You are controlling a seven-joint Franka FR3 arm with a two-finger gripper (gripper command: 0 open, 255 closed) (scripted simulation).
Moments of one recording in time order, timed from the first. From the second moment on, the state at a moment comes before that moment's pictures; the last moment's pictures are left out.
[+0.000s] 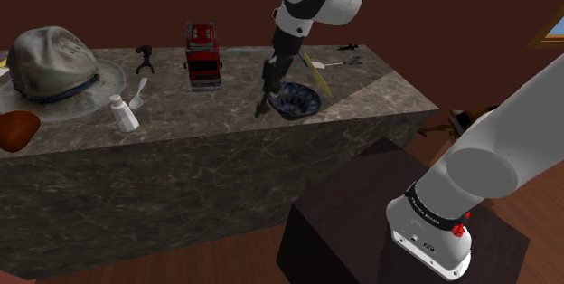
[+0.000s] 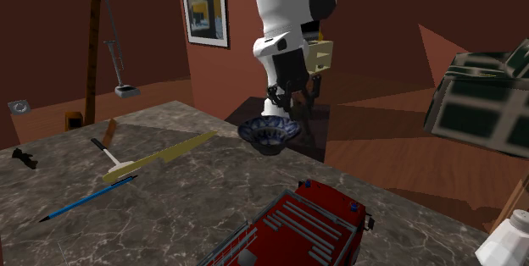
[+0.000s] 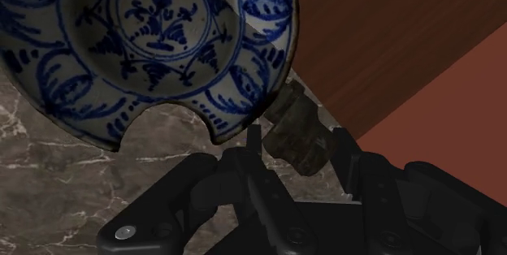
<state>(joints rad) -0.01 -0.12 0.25 -2.33 0.38 2.28 -0.40</state>
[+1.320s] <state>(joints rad) -0.02 -0.22 0.23 -2.16 0.35 2.02 -0.33</state>
